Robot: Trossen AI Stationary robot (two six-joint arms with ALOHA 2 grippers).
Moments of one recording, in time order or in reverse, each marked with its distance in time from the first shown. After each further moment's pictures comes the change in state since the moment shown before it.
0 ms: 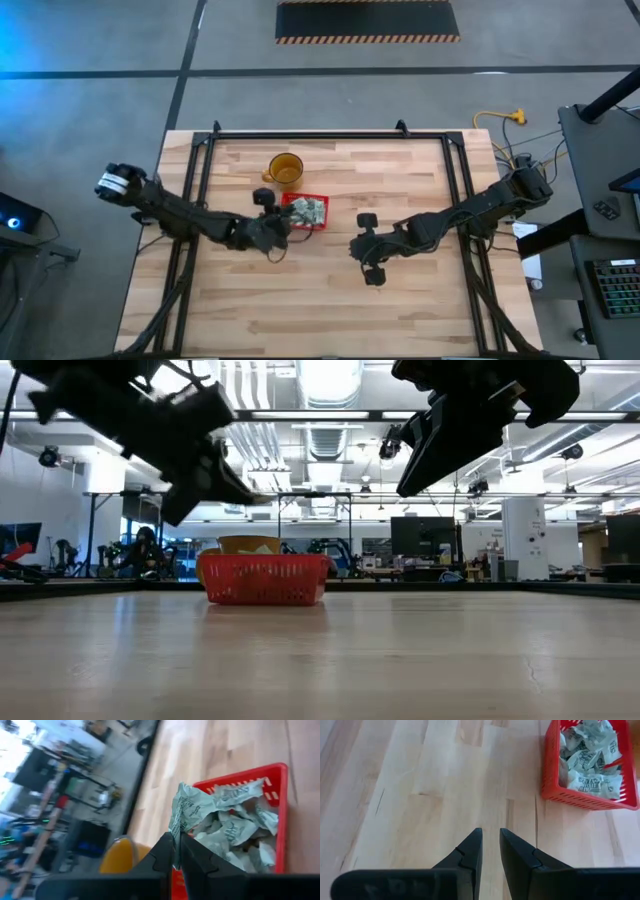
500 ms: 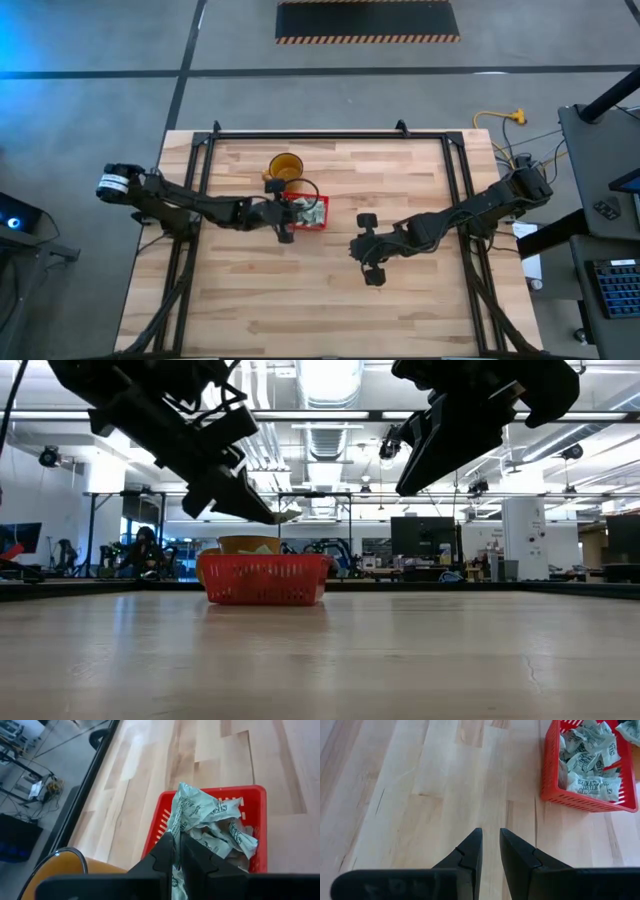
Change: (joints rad) left arm 0.205 0.002 0.024 0.015 0.438 -0.077; right arm 0.001 0.000 0.000 0.004 0.004 -0.008
